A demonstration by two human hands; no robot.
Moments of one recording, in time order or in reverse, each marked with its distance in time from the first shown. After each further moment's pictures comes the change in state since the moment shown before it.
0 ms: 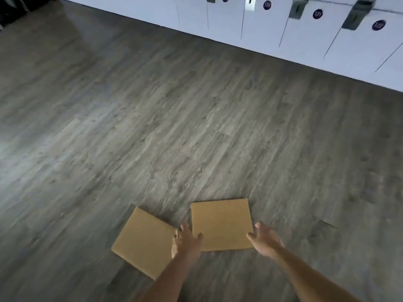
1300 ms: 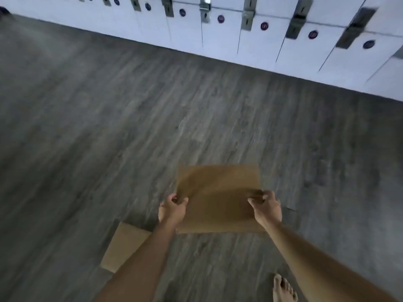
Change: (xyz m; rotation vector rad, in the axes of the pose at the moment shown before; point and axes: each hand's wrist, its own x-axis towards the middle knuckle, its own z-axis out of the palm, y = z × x) left_hand -0.041 0.124 -0.075 -0.213 0.132 0.110; right_hand -0.059 0.029 -0.112 0.577 0.560 0.134
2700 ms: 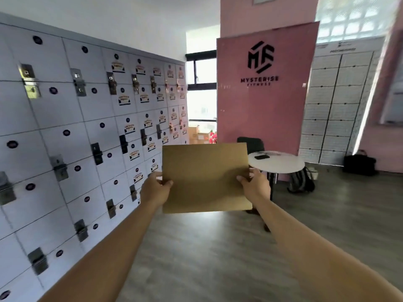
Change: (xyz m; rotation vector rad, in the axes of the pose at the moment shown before) left_hand -1.085 0.601 0.271 0.068 -0.876 1.665; right_hand -0.497 0.377 -1.027 0.492 1.543 0.461
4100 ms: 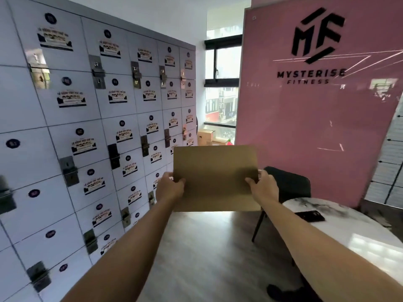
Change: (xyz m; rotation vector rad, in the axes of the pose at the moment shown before) left_hand 0.735 0.057 0.498 -0.048 0.086 -0.168; right_hand 0.835 0.098 0.315 -0.142 -0.095 -0.127
